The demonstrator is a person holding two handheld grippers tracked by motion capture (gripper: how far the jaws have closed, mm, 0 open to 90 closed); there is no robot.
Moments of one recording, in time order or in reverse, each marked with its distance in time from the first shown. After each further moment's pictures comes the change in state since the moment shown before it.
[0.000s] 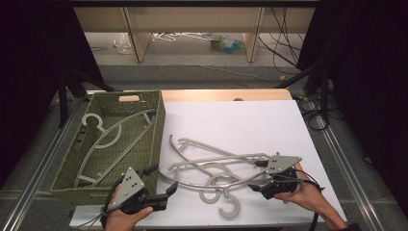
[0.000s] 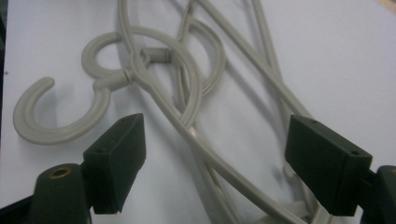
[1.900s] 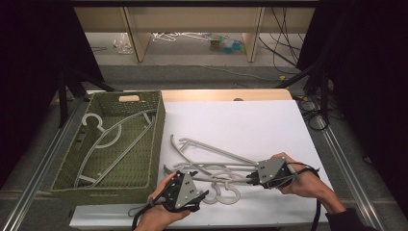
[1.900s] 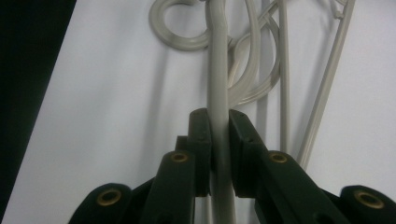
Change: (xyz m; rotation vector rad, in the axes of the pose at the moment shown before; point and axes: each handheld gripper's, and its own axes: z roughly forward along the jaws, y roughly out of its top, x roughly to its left) left arm -0.055 -0.008 0.080 0.315 -0.115 0.343; right arm -0.003 0.036 -0.003 0.163 0.205 -0.450
